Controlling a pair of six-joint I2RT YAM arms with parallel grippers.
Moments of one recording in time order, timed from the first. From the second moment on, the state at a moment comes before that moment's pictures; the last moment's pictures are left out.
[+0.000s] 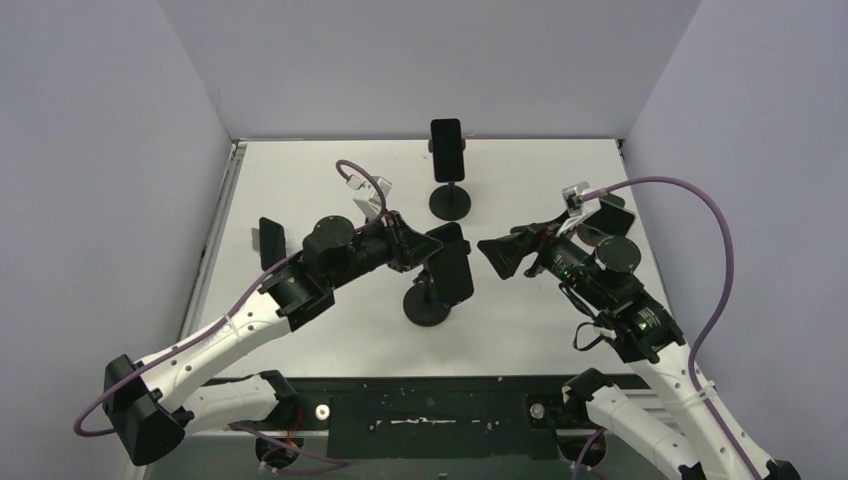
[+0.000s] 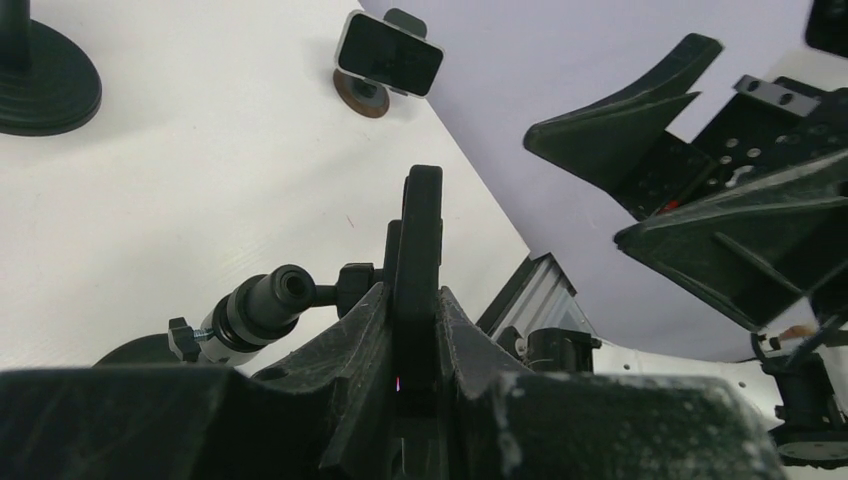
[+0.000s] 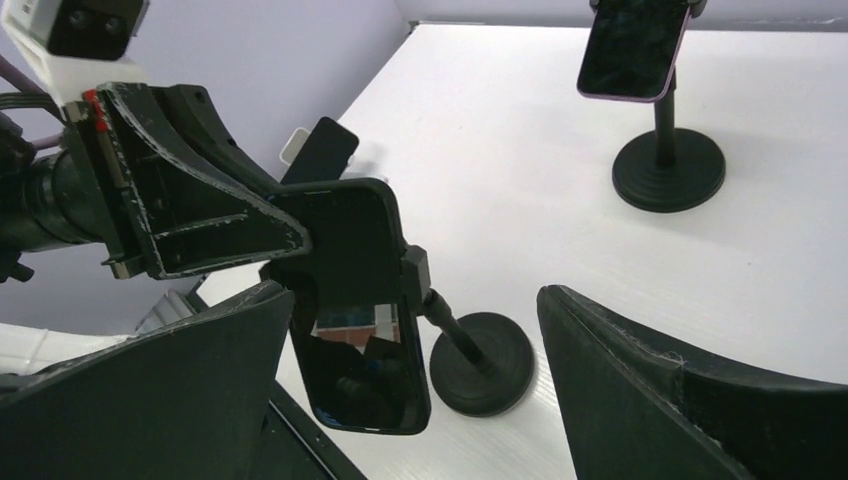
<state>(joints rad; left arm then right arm) -0.85 1.10 0.96 0.03 0.11 -0.71 0.52 0.68 0.89 -0.29 -0.21 0.43</state>
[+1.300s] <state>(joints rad) -0.80 1.03 0.70 0.36 0.22 -1.03 0.52 0.63 0.78 -0.37 -0.41 0.41</state>
